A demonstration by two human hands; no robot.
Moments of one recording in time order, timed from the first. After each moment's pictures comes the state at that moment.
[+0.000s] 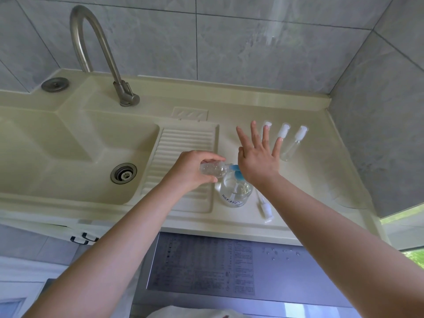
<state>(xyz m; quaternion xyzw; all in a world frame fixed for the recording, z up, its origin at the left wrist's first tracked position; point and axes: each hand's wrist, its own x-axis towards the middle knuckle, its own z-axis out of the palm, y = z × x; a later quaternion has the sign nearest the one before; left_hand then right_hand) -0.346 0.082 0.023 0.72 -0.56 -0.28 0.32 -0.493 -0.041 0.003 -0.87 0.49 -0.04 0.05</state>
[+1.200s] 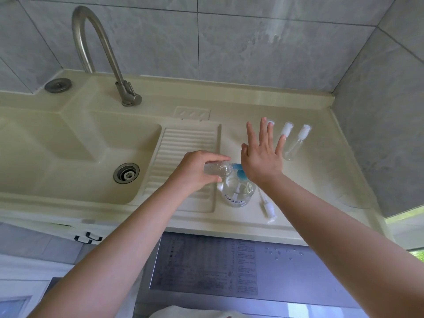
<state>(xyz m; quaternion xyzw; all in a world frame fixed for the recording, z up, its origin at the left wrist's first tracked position) -0.348 0.081 0.021 0.71 -0.56 -0.28 0.32 -0.492 -0.043 0.000 -0.86 0.50 -0.09 0.07</state>
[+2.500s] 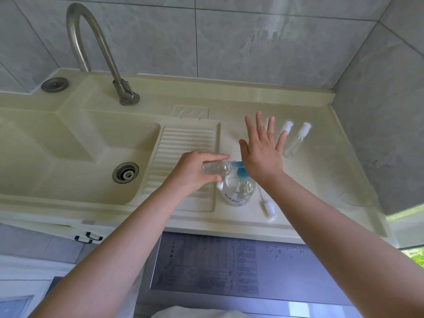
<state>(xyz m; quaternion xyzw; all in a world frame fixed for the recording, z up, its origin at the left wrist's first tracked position) -0.345 0.082 0.017 0.71 -0.56 -0.27 0.33 -0.491 -0.043 0.007 -0.86 0.49 -0.13 0.08</state>
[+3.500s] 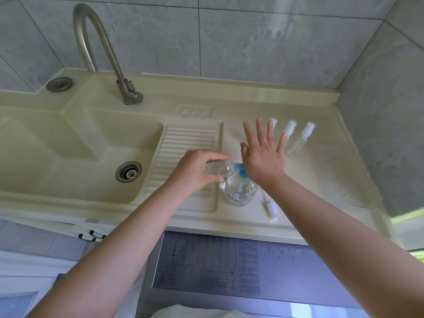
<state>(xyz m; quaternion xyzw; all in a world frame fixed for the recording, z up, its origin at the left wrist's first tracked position) -0.346 0.080 0.020 0.72 -0.56 -0.27 0.32 -0.490 -0.043 0.000 -0.87 0.49 -0.07 0.07</state>
